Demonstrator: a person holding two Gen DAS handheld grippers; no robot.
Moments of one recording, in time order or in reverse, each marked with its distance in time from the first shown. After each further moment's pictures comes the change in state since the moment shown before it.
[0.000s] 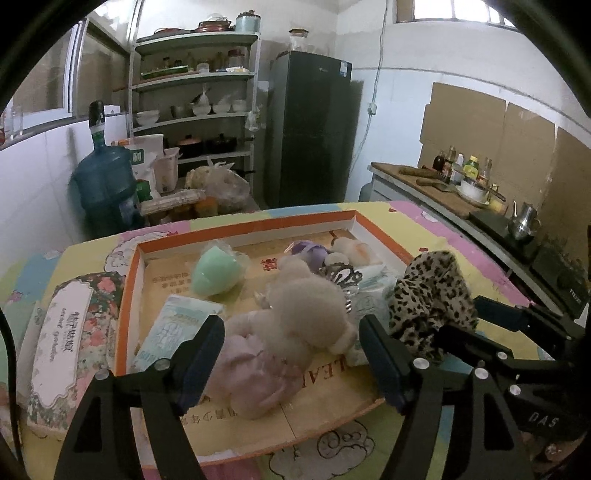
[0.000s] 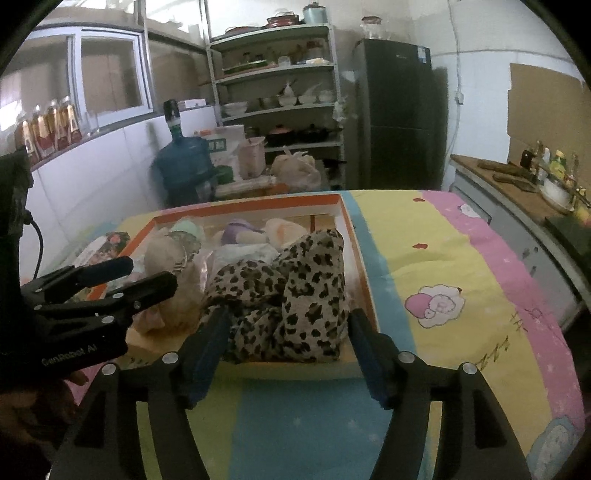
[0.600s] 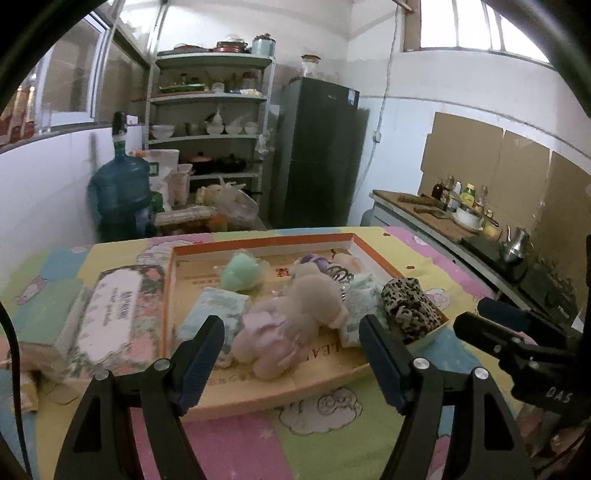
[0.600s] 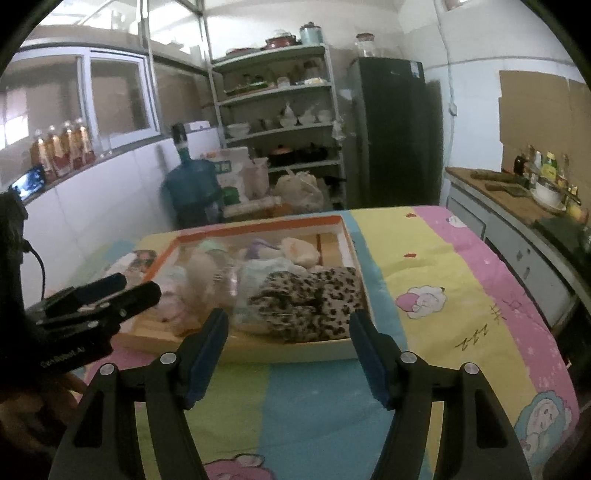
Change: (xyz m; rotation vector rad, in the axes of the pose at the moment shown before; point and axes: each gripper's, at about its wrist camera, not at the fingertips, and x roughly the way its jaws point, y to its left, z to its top) left arm -0.066 0.012 -0.019 -0.052 -0.102 0.008; right arm -0.064 0.021 -0.010 0.013 -0.092 0.026
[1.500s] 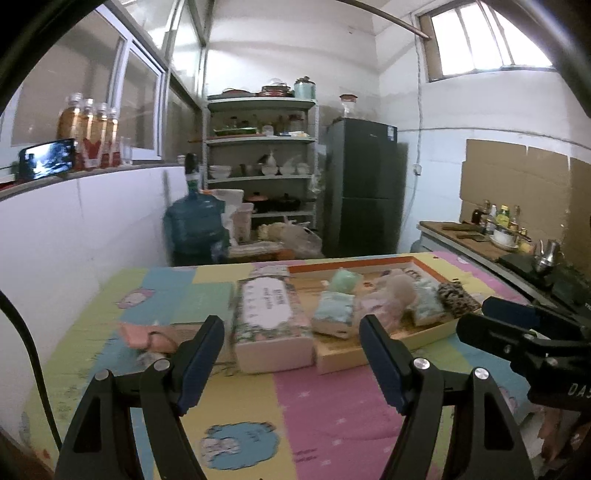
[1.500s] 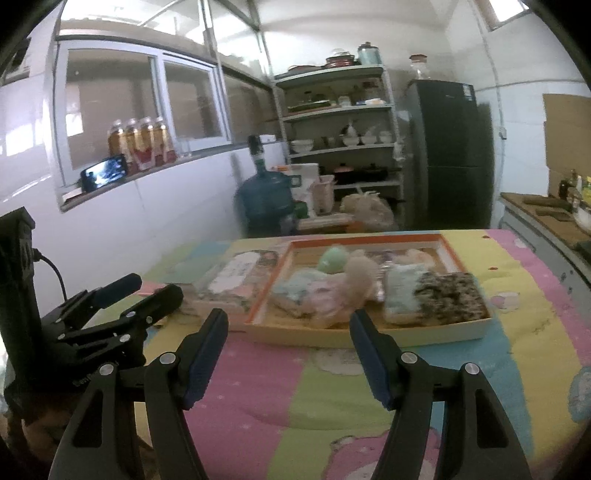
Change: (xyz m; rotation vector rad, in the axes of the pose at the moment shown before) left arm -0.127 0.069 -0.040 0.013 -0.162 0.212; right arm -0.041 0.129 -0.020 -0.072 -0.055 0.200
